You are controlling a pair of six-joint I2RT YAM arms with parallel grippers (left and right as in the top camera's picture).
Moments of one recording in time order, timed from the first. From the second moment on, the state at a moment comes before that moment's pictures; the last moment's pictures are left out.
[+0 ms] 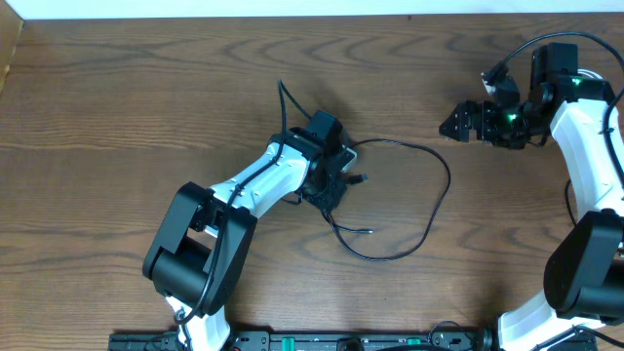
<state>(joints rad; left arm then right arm) -0.53 1.91 1.19 -0.71 0.20 0.14 -0.12 1.79 1.46 -1.01 -0.52 -0.05</state>
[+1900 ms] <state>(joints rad) -0.18 1.61 1.20 -0.74 0.05 -0.48 0.38 1.79 1.45 -0.84 -0.20 0.35</state>
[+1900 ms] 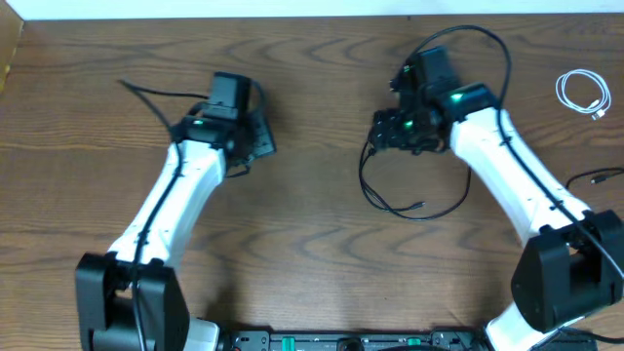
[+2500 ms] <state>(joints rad) -0.17 1.60 1.20 -0.78 0.04 -0.48 0.57 2.01 1.40 -0.73 -0.05 0.48</state>
